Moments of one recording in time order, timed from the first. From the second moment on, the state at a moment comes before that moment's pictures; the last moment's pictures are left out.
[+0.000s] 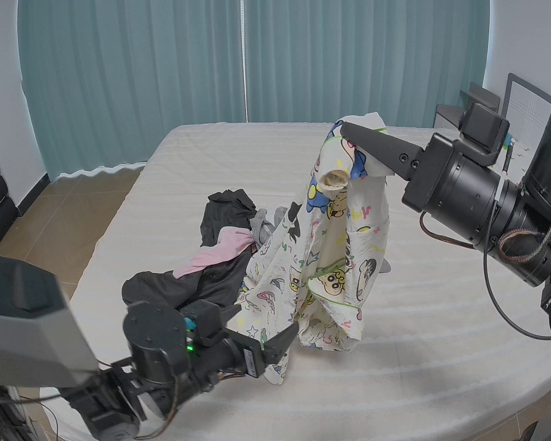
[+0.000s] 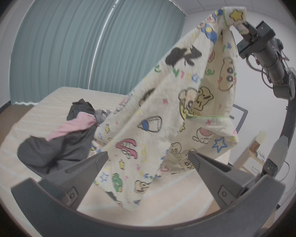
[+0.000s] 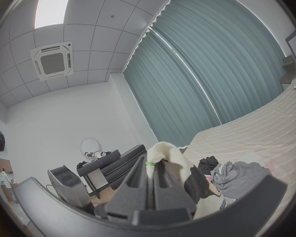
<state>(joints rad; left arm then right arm) -0.81 2.07 -0.33 -1.52 0.18 -0.34 0.77 1.56 -0.82 -0.96 0.07 0.43</state>
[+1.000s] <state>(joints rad) -0.80 2.44 -0.51 -1.55 0.45 -0.37 0.75 1.57 -0.86 -0.96 0.06 0.47</state>
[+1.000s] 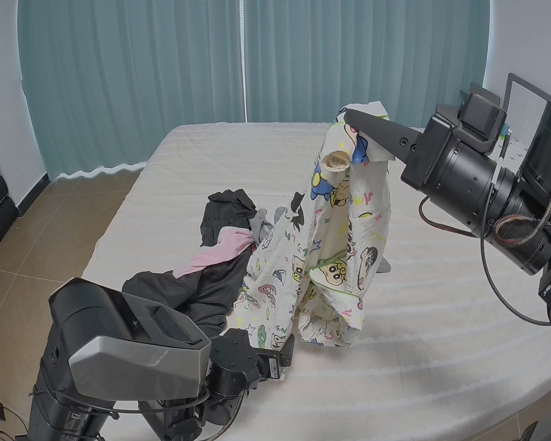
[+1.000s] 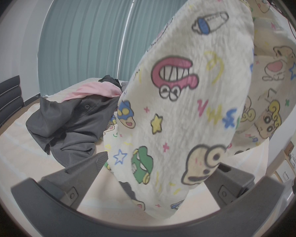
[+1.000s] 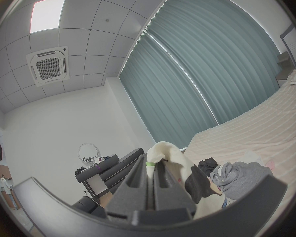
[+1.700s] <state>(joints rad) -0.79 2.54 -0.60 -1.55 0.46 -0.42 0.77 1.58 -0.88 -0.97 0.06 0.47</state>
